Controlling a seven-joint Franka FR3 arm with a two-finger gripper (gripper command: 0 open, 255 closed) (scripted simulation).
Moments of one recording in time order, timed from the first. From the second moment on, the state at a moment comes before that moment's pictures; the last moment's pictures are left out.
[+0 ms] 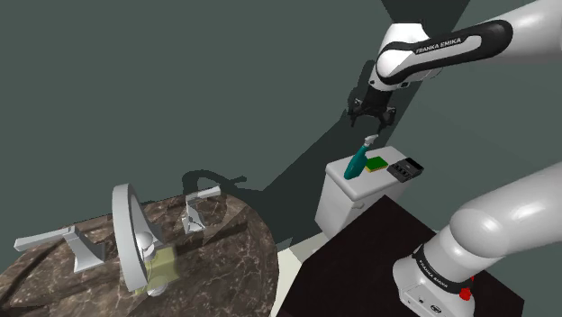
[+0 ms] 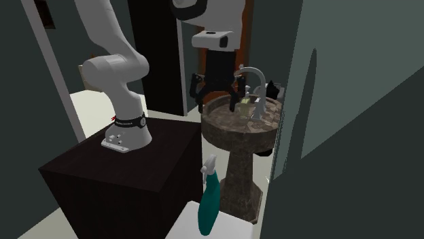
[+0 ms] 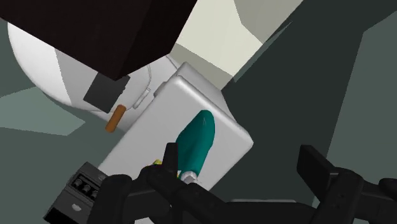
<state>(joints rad) -0.26 -0.27 -0.05 -2.39 -0.10 2.09 0.82</state>
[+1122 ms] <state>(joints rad) -0.36 0.03 -0.11 -2.37 -0.16 2.35 1.09</state>
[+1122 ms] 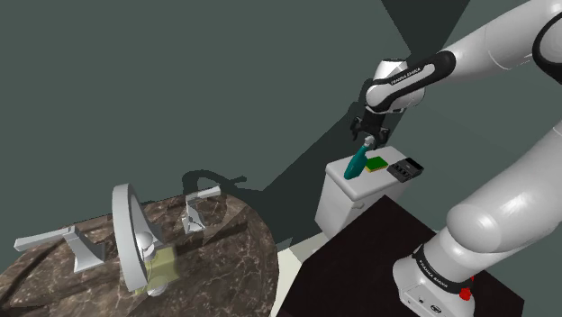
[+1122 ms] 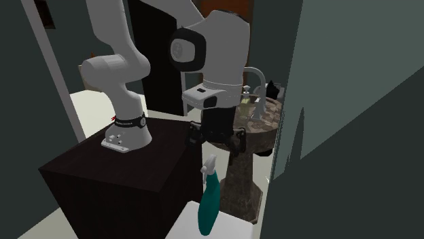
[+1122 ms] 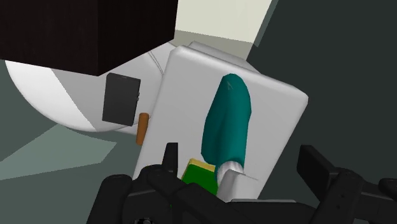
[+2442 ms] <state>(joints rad) -0.36 -0.05 -0.10 -2.33 -0.16 2.24 1.07</state>
